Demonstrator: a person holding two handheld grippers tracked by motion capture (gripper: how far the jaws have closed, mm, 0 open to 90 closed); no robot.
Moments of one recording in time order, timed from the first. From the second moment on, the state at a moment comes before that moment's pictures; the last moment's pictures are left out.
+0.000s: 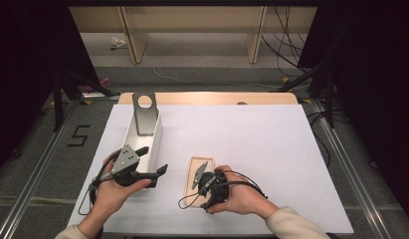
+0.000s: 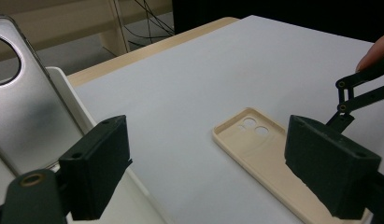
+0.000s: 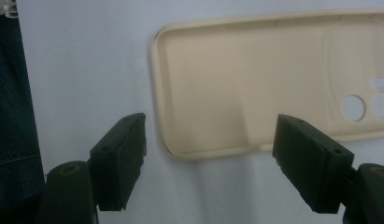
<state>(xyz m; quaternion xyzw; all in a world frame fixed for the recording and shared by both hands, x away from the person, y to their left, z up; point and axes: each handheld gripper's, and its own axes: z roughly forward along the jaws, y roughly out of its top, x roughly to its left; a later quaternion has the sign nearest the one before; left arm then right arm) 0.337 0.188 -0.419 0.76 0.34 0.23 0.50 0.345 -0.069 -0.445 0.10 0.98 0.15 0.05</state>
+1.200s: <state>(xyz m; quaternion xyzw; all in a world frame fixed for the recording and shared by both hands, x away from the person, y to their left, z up) 0.338 0.189 -0.419 0.76 0.34 0.23 0.50 0.341 -0.036 -0.456 0.05 0.99 0.09 0.07</state>
